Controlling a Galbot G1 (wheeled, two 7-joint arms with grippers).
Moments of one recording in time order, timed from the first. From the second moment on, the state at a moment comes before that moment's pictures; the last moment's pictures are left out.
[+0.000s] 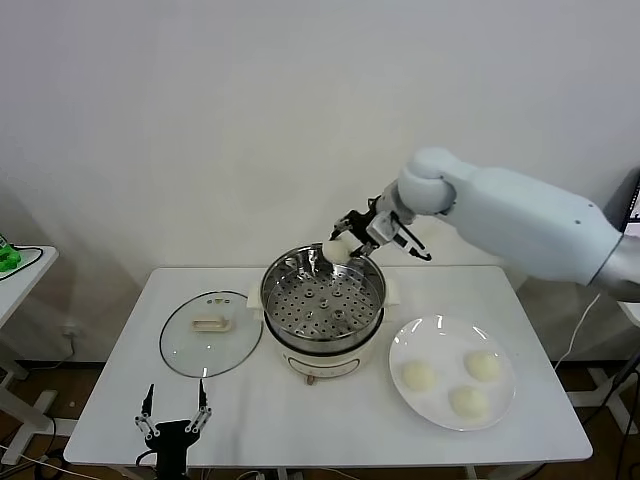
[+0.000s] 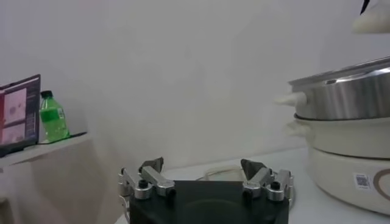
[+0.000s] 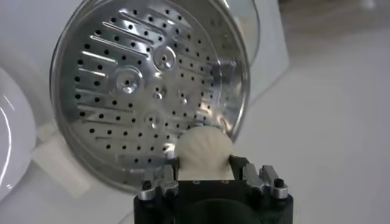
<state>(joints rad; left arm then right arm) 1.70 -1.45 -0.54 -1.87 0.15 -0.31 -0.33 0.46 1.04 -1.10 1.28 -0.21 0.36 -0.86</state>
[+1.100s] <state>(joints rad) 1.72 -1.45 -0.57 -1.88 0.13 -0.33 -0.33 0.33 1.22 -1.03 1.02 -0.50 0.57 -0.77</state>
